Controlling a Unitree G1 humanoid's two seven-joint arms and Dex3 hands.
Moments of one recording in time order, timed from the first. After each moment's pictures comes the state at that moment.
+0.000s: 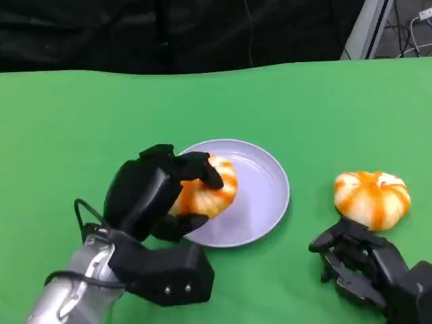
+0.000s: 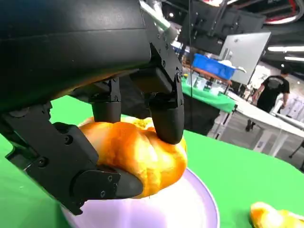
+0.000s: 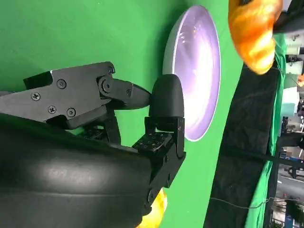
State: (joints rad) left arm -0.33 0.20 -0.33 0.42 0.70 -0.41 0.35; right arm -0.21 -0.02 -0.04 0.99 0.00 -0.81 0.23
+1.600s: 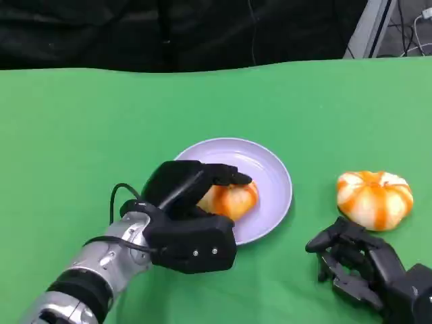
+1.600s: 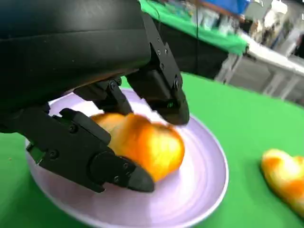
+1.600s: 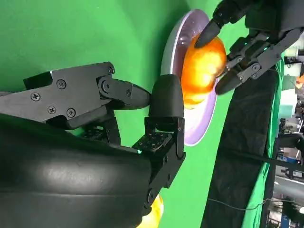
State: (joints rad) left arm -0.66 0.08 -0.46 1.04 0.66 -0.54 0.30; right arm -0.20 -0.01 -0.02 0.97 -0.02 -0.82 0.20
